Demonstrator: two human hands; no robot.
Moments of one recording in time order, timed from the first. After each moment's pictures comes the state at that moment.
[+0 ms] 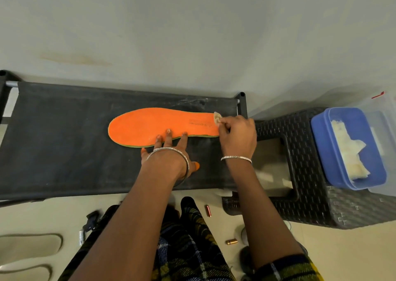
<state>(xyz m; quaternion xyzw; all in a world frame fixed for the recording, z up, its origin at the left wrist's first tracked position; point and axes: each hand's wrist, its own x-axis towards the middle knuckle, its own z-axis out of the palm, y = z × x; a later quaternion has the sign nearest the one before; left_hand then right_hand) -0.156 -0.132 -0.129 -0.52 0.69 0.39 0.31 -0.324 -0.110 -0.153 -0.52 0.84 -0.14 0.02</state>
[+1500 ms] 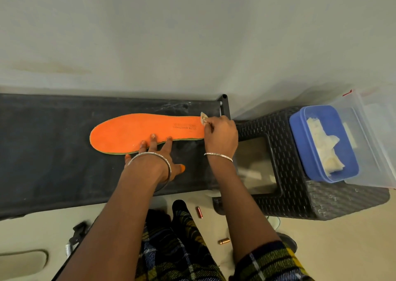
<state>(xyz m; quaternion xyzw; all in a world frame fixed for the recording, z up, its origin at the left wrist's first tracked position) -0.157 -0.135 -0.121 -0.51 0.70 0.38 0.33 -0.315 -0.116 -0.149 -0.47 0.87 -0.15 0.03</state>
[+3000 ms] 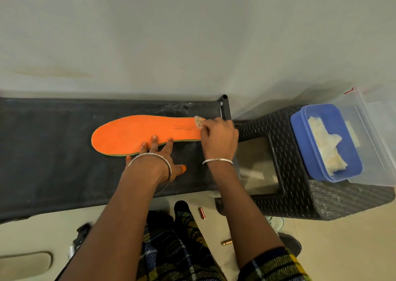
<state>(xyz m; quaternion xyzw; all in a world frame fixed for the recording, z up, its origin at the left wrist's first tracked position) -0.157 -0.137 -0.120 -0.51 0.69 0.39 0.33 -0.312 -0.111 -0.155 -0.51 0.85 -0.12 -0.02</state>
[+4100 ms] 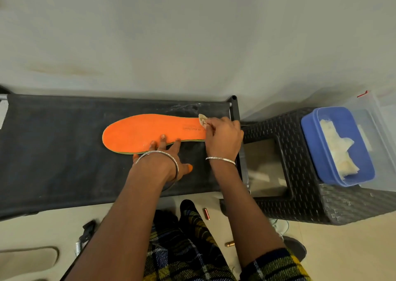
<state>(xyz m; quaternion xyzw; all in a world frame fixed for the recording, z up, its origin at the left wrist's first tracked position) -0.154 -0.139 -0.128 -0.50 0.70 0.39 0.33 -0.303 -0.116 -0.161 -0.49 0.86 -0.15 0.00</state>
